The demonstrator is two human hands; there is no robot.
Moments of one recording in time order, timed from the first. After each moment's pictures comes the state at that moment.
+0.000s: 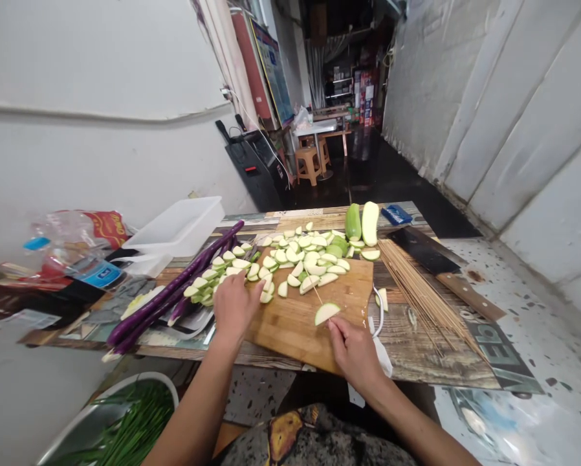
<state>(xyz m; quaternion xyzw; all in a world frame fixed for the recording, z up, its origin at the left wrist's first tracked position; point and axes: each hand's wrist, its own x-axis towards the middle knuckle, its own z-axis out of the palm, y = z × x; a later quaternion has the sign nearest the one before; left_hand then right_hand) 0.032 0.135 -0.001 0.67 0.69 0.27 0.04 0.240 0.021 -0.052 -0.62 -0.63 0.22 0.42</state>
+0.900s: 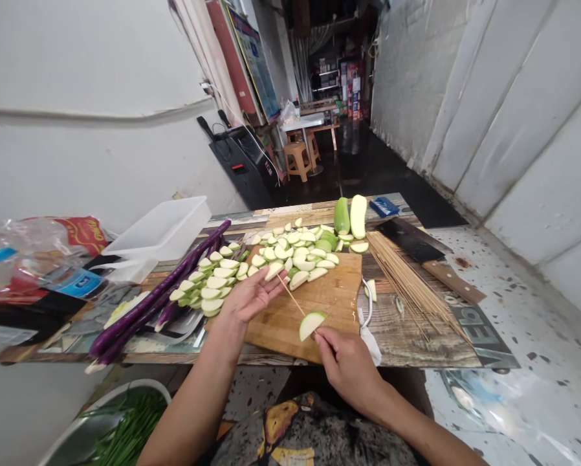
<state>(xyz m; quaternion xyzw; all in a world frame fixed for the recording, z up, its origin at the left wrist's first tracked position) 0.070 0.153 0.002 0.22 0.43 0.44 0.76 0.238 -0.007 -0.029 -0.59 -0.67 0.25 0.39</state>
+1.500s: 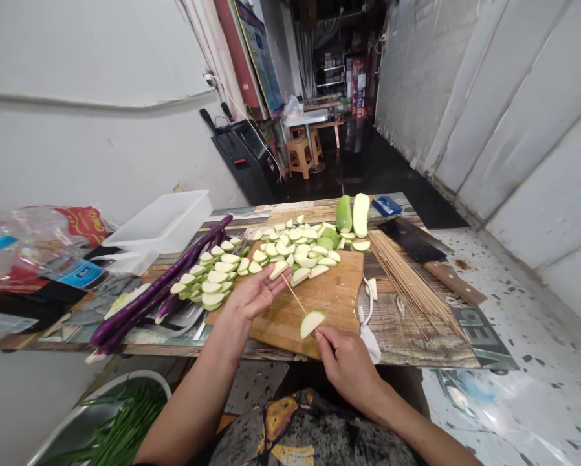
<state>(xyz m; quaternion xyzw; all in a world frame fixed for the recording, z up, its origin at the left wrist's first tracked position) 0.078 0.149 0.001 0.17 0.44 0.44 0.77 0.236 -0.007 -0.035 -0.59 -0.67 0.25 0.38</state>
